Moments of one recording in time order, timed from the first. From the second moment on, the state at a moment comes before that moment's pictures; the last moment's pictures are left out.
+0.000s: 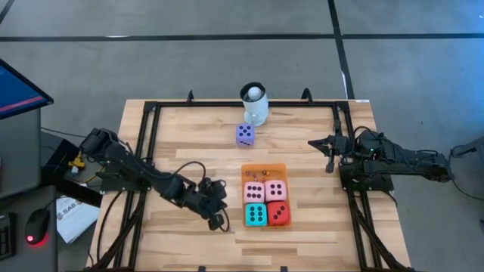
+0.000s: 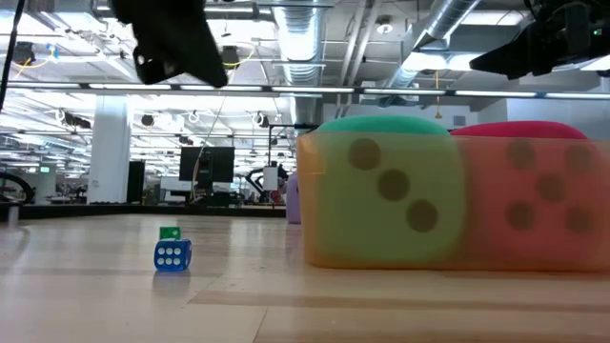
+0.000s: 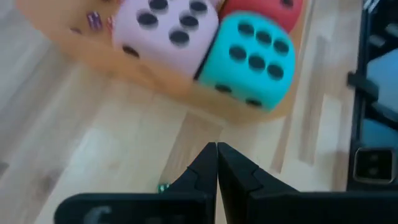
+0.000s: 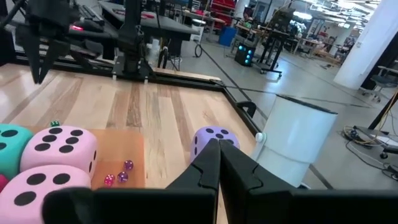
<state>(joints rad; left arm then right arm) -0.49 1.57 1.06 -0.41 -0.33 -0.81 -0.11 0.23 0.34 -0.24 0.16 -0.23</state>
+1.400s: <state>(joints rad) -0.49 1.62 1.06 -0.53 -0.33 -1.00 -0.11 0.23 0.34 -0.25 0.16 -0.24</state>
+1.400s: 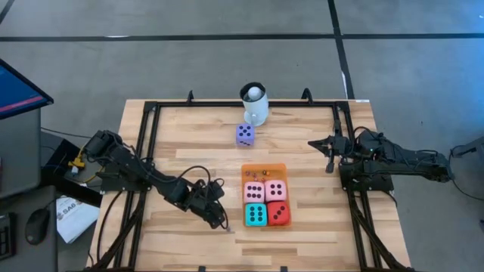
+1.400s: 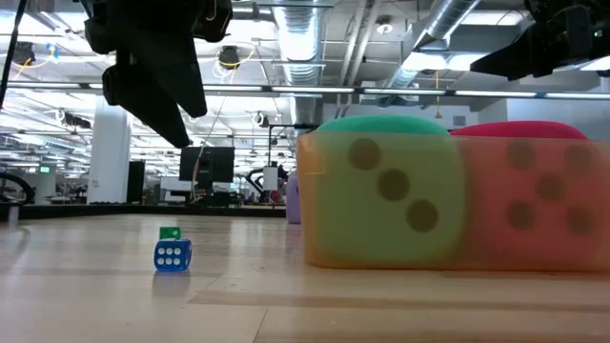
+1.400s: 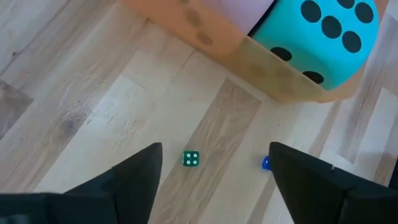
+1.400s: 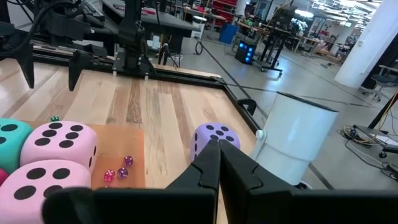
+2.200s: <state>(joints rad) -0.50 1.62 1.06 -0.53 -0.33 -1.00 -0.11 0.23 0.34 -0.25 0.16 -0.24</state>
